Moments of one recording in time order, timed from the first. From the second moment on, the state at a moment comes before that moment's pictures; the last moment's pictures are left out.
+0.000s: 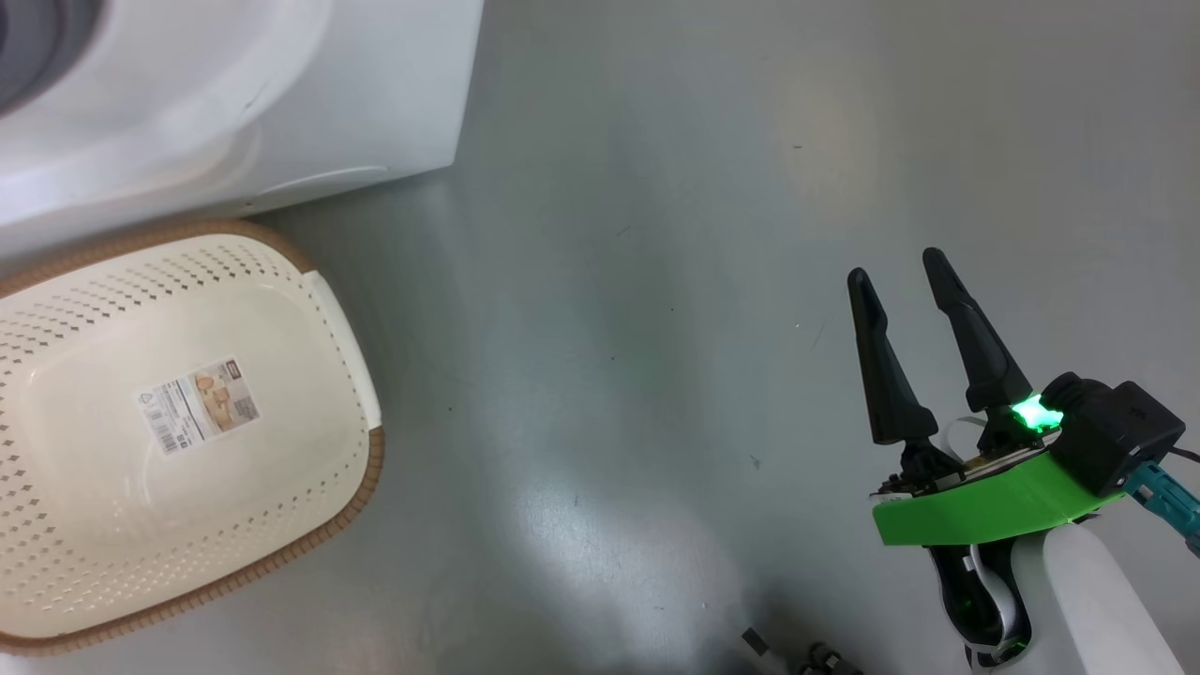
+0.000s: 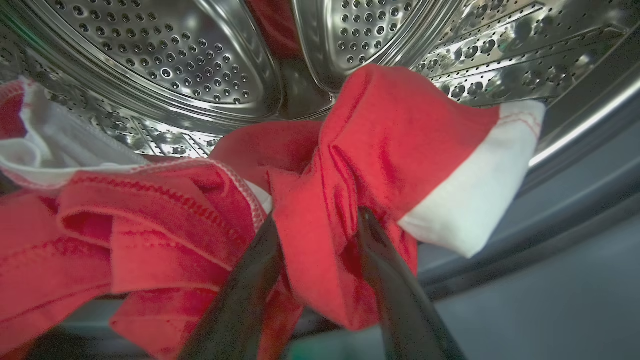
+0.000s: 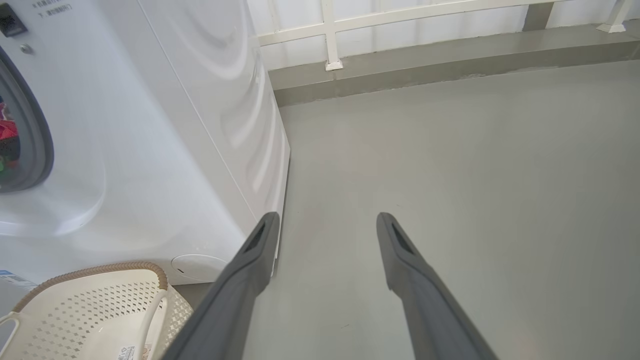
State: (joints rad) left arm -1.20 0.45 -0.08 1.04 -0.30 -0.13 -0.26; right arm -0.24 -0.04 0.10 0.05 0.39 0.12 -0.26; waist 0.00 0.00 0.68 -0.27
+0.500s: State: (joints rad) left arm -1.13 0.41 -0.05 0.90 -0.33 -0.13 -0.26; right arm -0.24 -0.04 0.09 0.06 0.41 0.12 -0.26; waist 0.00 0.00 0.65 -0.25
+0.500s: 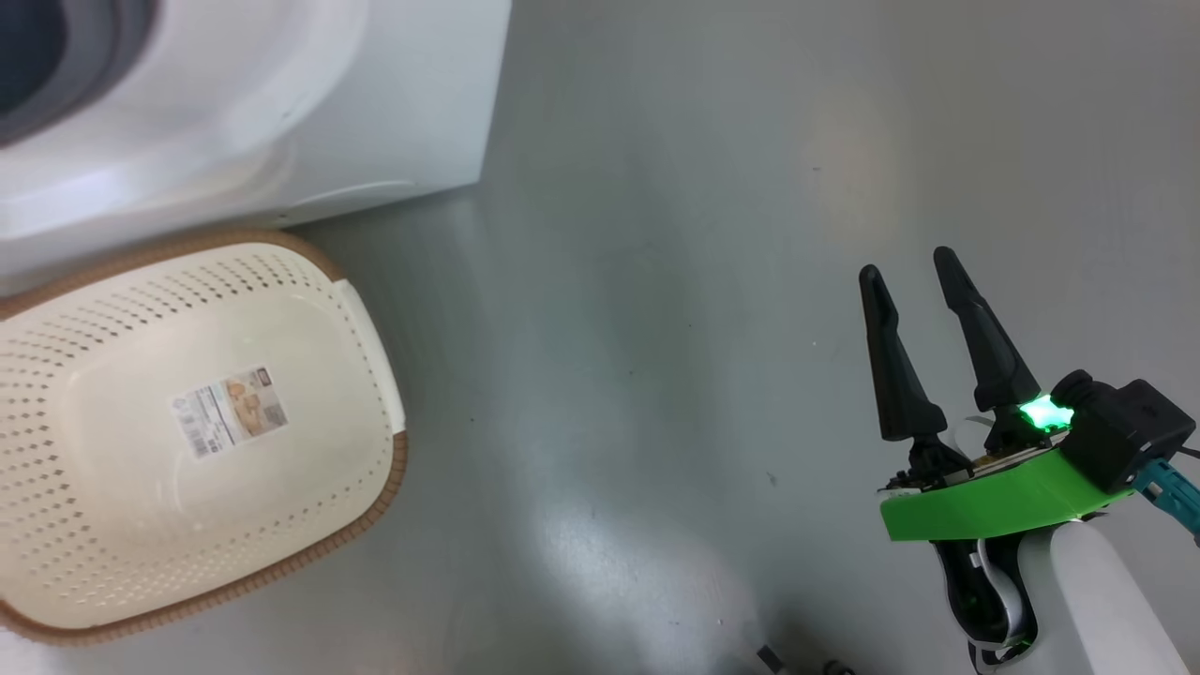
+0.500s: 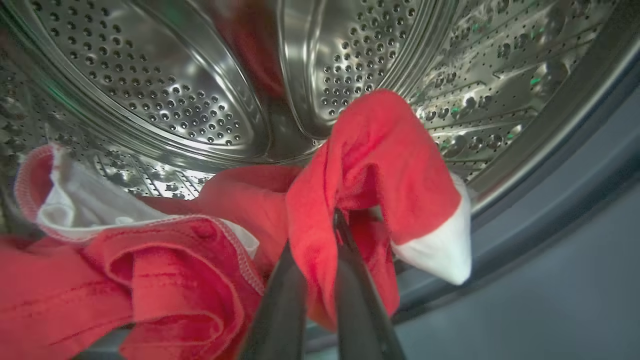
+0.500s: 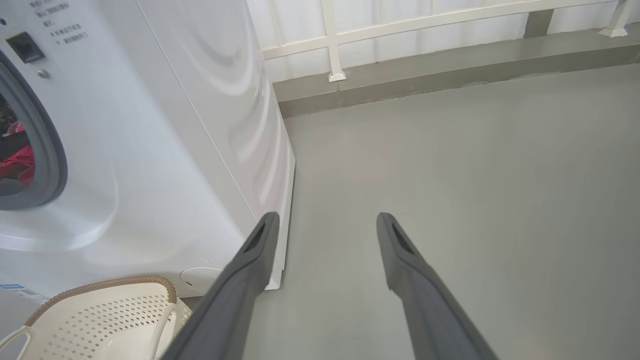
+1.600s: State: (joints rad) left arm -0.43 0.13 0.20 0.21 -0.27 -0.13 -0.26; right arm -0.11 -0.04 0.05 0.13 0.41 0.12 -0.26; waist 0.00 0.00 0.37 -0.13
